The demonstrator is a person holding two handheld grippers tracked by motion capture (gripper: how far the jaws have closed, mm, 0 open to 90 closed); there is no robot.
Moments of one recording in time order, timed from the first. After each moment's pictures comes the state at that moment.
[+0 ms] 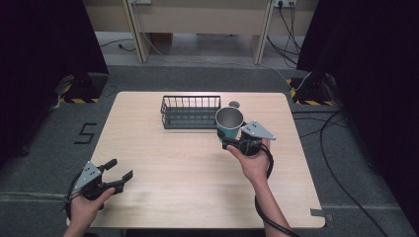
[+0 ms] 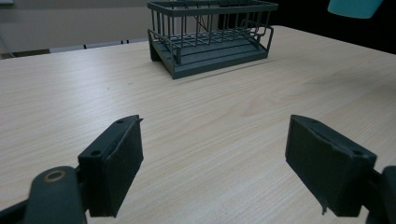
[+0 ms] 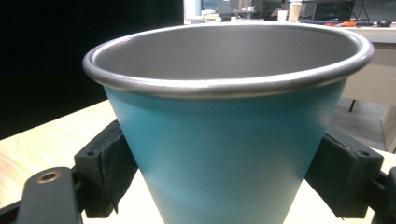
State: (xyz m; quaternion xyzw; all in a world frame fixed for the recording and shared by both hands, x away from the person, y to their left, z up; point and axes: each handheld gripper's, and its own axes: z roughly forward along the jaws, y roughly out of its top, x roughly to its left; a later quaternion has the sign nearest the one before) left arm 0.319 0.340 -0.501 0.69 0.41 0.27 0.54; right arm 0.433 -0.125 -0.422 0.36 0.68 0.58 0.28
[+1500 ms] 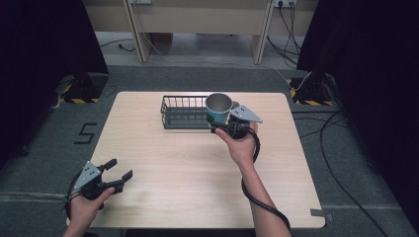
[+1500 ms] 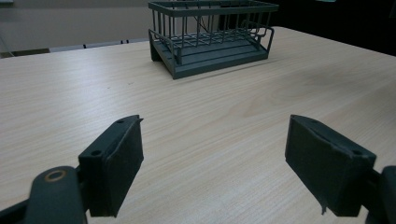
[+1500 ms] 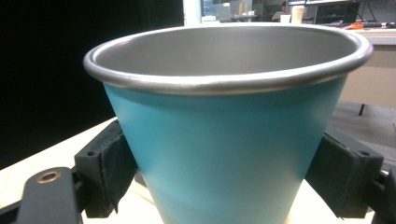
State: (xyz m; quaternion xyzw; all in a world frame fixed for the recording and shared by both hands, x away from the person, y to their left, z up) left arm 0.320 0.342 -0.501 0.69 0.41 0.27 0.54; right arm 0.476 -0.091 -0.407 0.36 0.67 0.59 0.27
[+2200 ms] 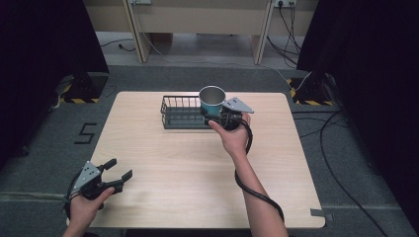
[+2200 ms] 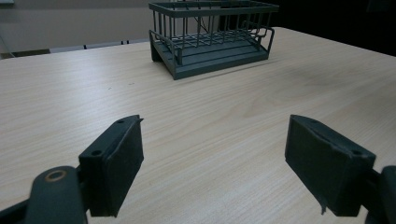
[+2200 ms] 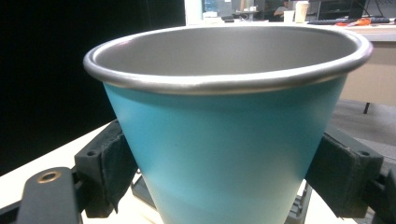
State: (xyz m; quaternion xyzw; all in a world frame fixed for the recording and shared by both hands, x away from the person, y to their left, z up) left arm 0.320 0.342 -0.501 0.68 0.41 0.27 0.54; right arm 0.501 -0.070 -0.401 0.36 0.67 0.59 0.26
